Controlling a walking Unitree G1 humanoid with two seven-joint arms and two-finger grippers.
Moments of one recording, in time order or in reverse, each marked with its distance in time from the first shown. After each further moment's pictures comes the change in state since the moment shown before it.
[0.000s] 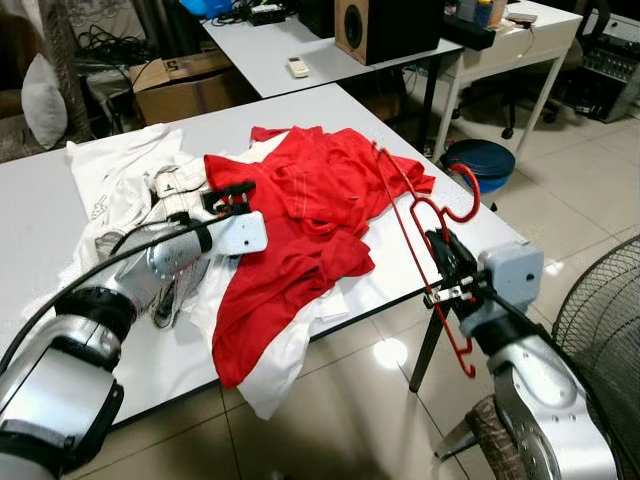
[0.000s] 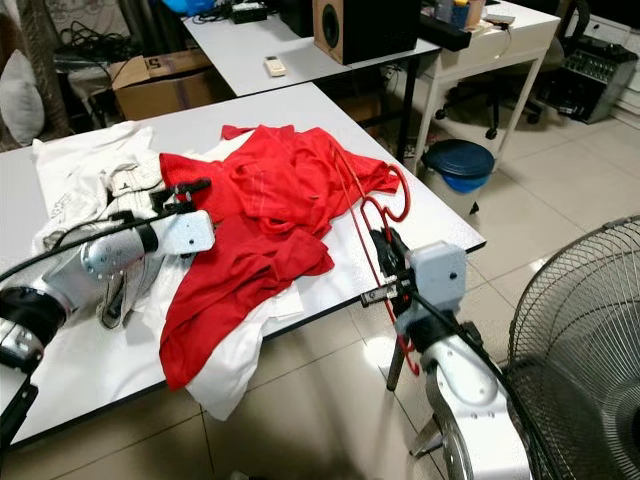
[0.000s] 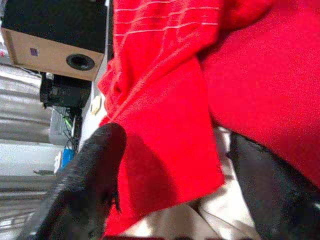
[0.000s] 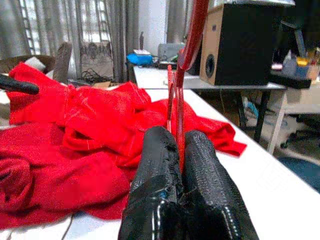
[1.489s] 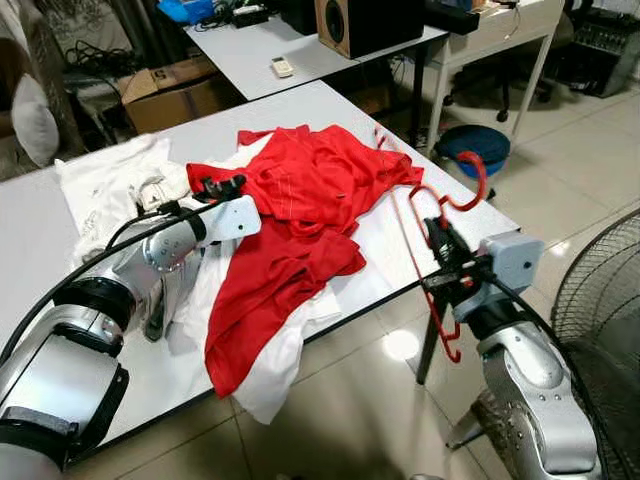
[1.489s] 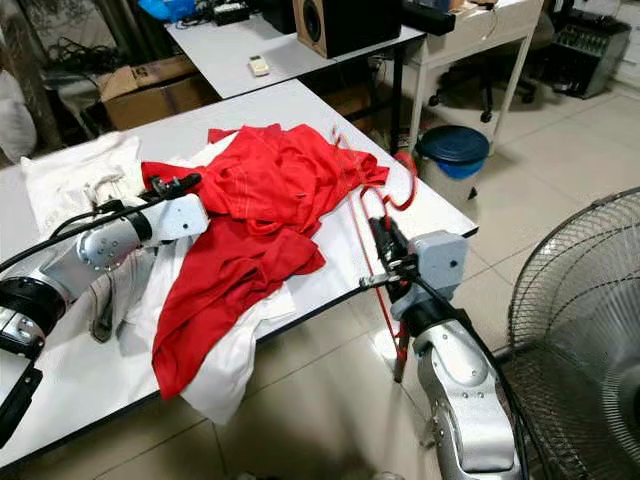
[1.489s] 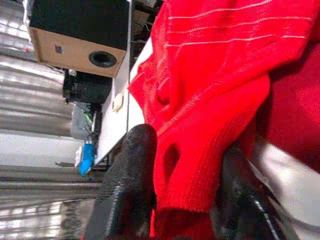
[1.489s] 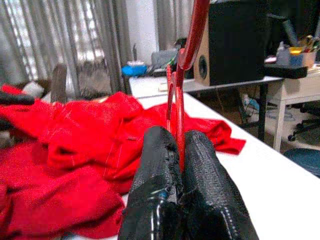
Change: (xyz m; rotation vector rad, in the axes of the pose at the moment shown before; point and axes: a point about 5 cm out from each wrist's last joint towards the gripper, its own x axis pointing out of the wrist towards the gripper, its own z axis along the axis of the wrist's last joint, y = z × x) left arm 0.001 0.016 -0.007 -0.035 0.046 0.117; right arm 0.023 0.000 -0.003 0.076 -0.040 0.038
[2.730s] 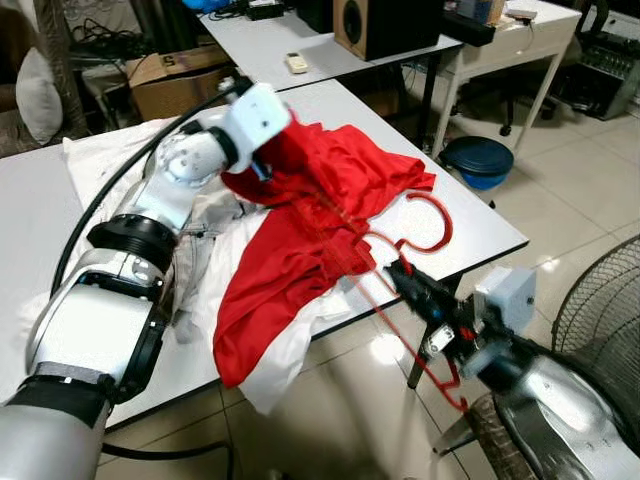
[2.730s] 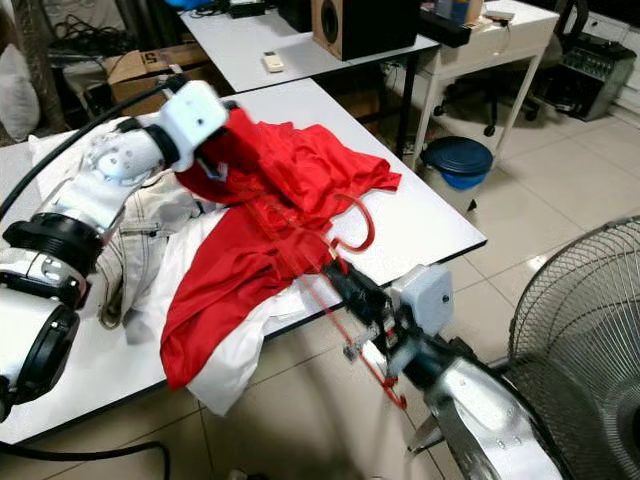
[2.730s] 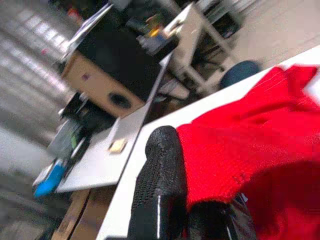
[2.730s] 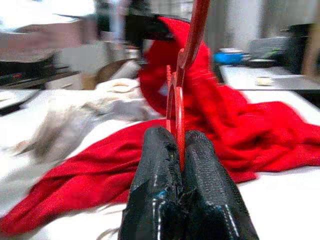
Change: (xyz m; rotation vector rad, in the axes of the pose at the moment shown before) left arm 0.029 0.084 0.079 -0.322 -0.256 0.041; right arm -0.033 0.024 0.021 0.057 0.040 0.319
